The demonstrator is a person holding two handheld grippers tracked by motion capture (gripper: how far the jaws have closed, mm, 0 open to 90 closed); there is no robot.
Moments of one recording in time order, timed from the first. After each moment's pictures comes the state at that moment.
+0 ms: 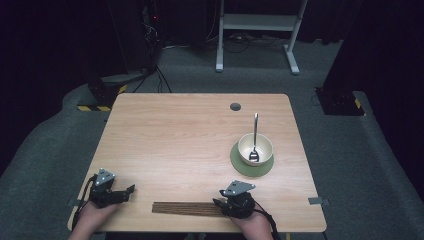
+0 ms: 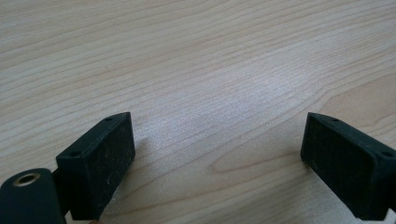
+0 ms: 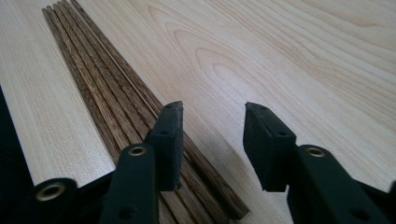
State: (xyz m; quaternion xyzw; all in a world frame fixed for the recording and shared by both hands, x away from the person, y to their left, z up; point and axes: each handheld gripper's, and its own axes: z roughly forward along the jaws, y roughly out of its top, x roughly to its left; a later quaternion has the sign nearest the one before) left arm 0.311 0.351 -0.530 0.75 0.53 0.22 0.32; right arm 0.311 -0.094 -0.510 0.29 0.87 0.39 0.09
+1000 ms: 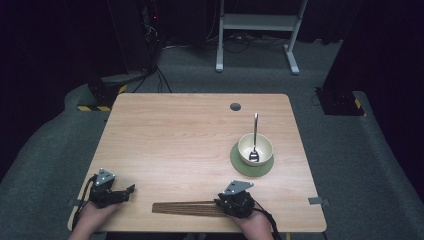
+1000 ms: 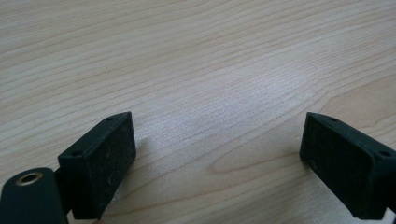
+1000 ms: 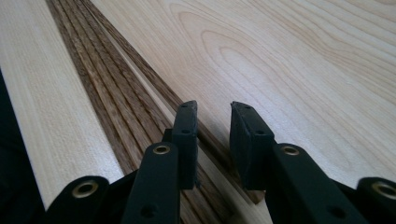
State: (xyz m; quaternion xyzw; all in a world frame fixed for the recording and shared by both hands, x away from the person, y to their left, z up) left arm 0.310 0.350 -0.530 0.75 0.53 0.22 0.32; right arm 0.315 -0.094 -0.516 0.29 0.88 0.37 0.07
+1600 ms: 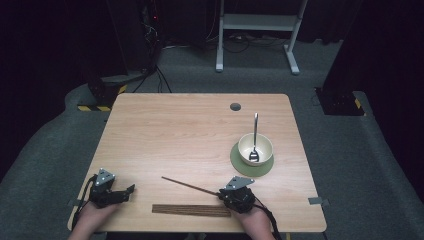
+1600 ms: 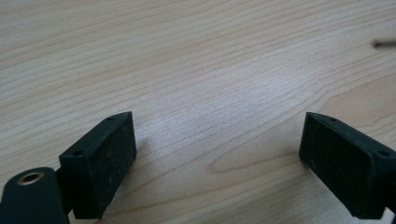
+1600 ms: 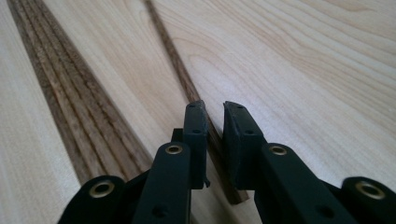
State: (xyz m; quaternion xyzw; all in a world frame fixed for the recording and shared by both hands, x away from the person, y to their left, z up) left arm 0.310 0.351 -0.530 0.75 0.53 0.22 0.32; right arm 0.328 -0.096 -0.518 0.30 0.87 0.37 0.10
